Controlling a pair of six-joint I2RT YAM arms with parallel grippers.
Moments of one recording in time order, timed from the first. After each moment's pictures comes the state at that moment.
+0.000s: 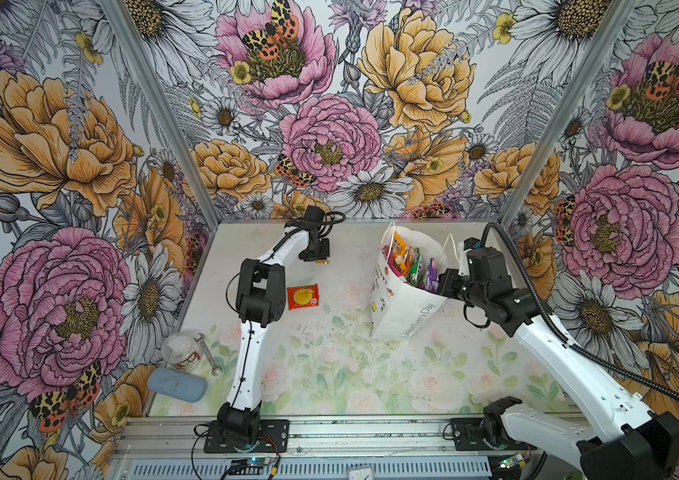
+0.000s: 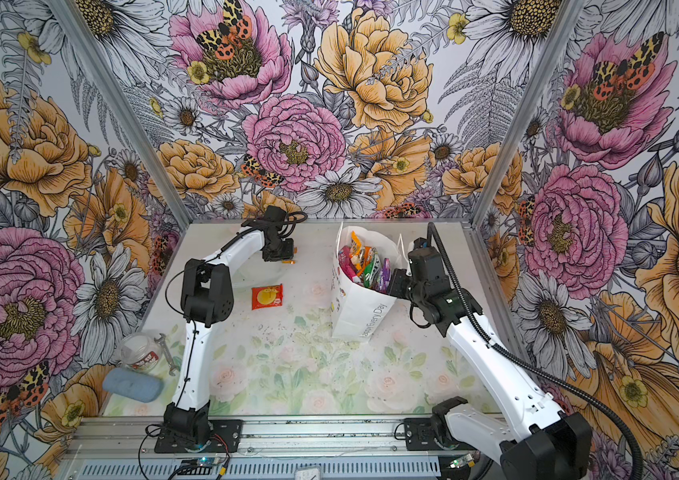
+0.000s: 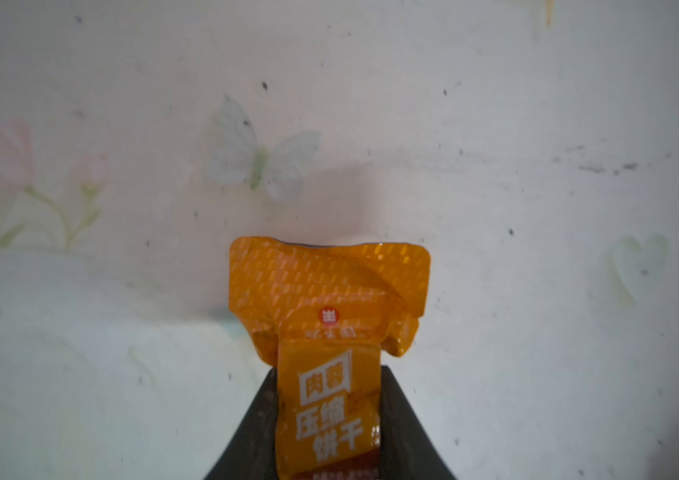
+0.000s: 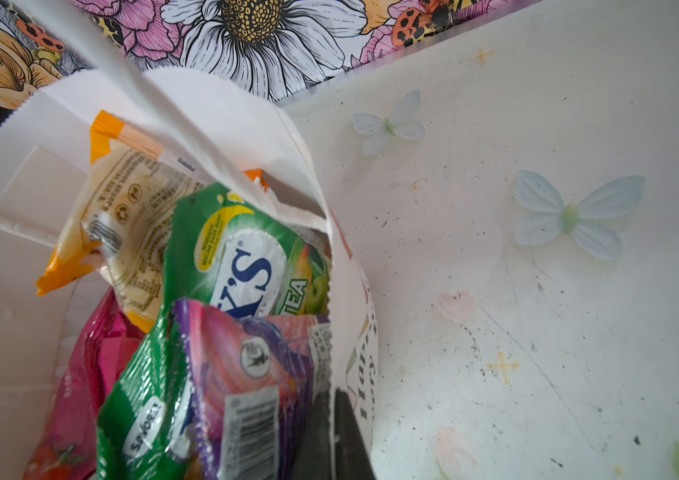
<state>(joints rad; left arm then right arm) -0.29 2.32 2.01 -0.83 0.03 -0.33 0.33 1.10 1.04 -0.64 -0.01 0.51</state>
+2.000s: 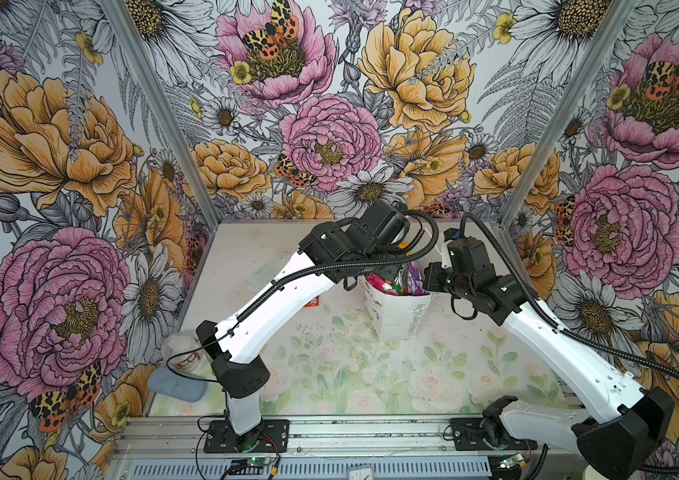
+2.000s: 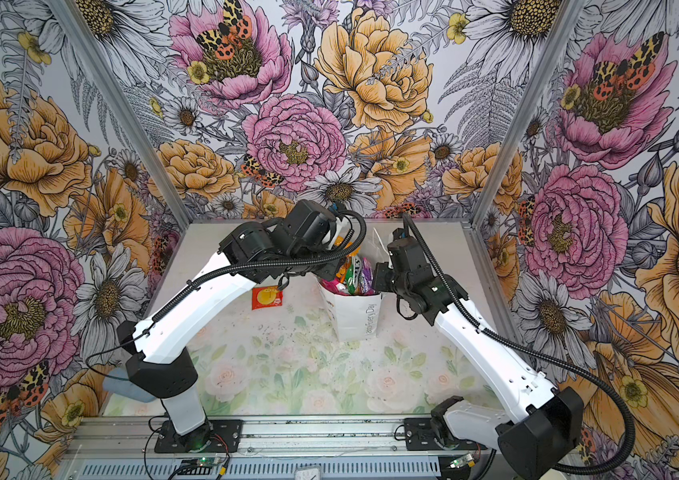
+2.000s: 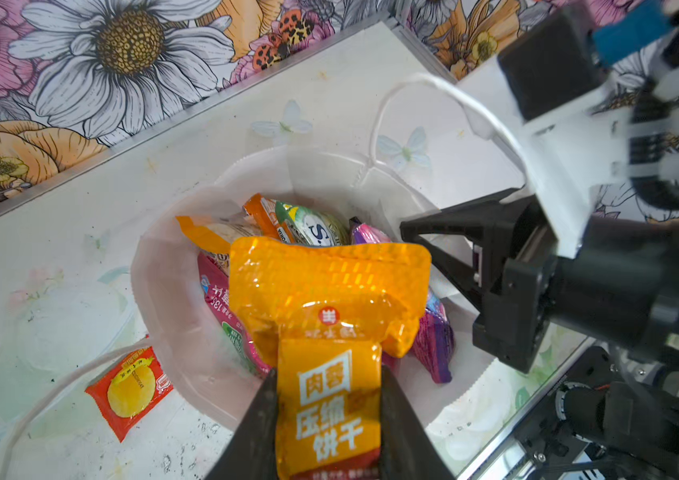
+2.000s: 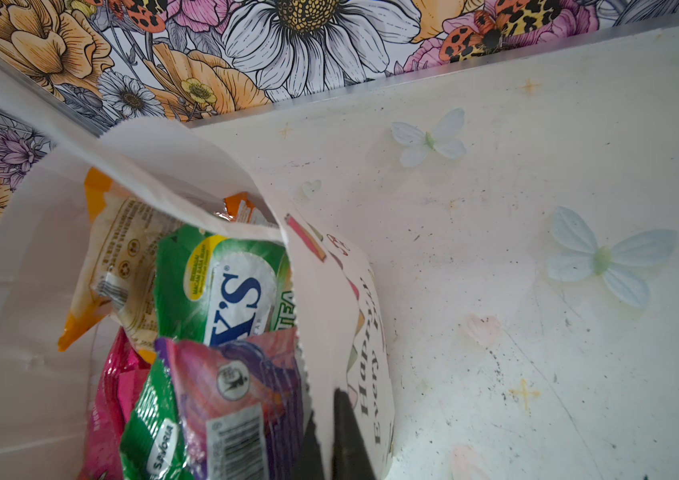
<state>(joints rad) -0.95 1.82 2.26 -1.25 -0.20 -0.27 0.48 1.20 1.17 -0.68 0.07 0.47</state>
